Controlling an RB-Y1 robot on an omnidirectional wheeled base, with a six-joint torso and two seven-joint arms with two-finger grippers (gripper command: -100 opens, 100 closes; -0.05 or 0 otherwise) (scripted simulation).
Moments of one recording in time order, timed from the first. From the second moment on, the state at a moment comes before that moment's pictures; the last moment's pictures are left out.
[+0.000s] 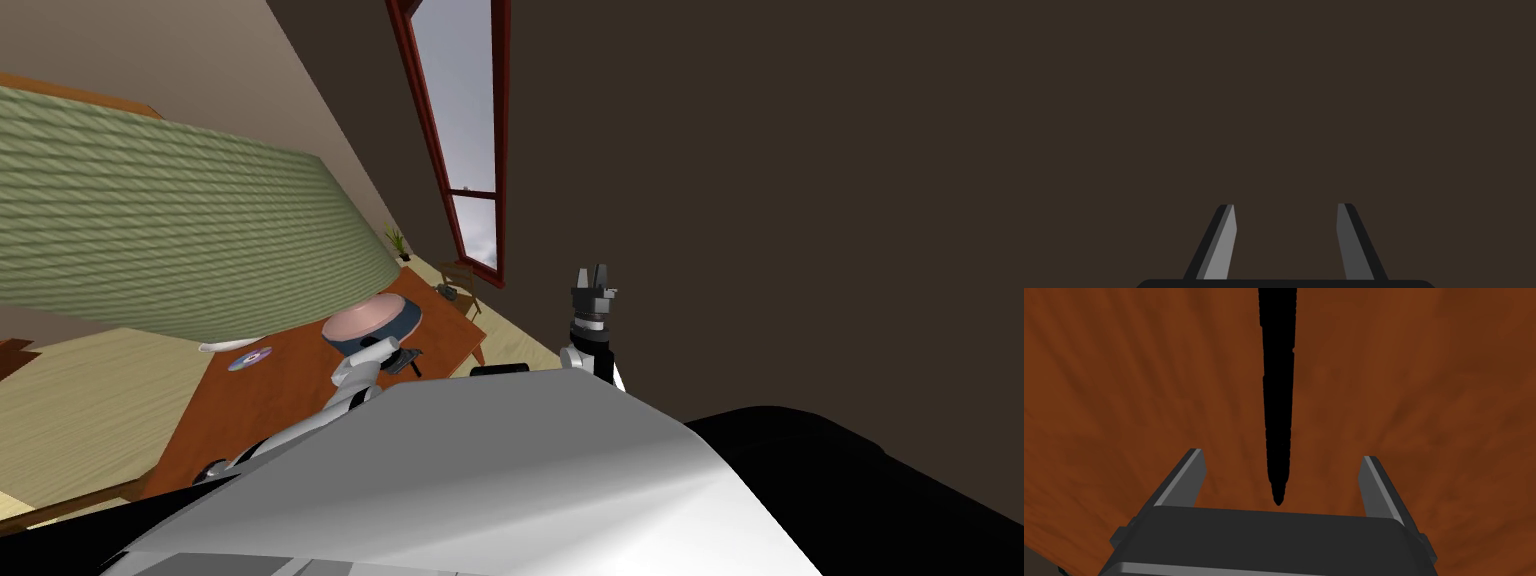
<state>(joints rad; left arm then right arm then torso) -0.19 0.38 0.59 -0.82 0.22 1.04 -1.37 0.52 -0.04 0.05 -2.36 -0.01 -0.55 0.02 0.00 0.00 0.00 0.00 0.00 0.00</state>
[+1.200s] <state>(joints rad) -0.30 0.44 0.54 -0.66 0.23 0.99 -1.24 0.52 -0.04 0.05 -2.36 -0.01 -0.55 0.02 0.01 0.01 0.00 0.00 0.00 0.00</state>
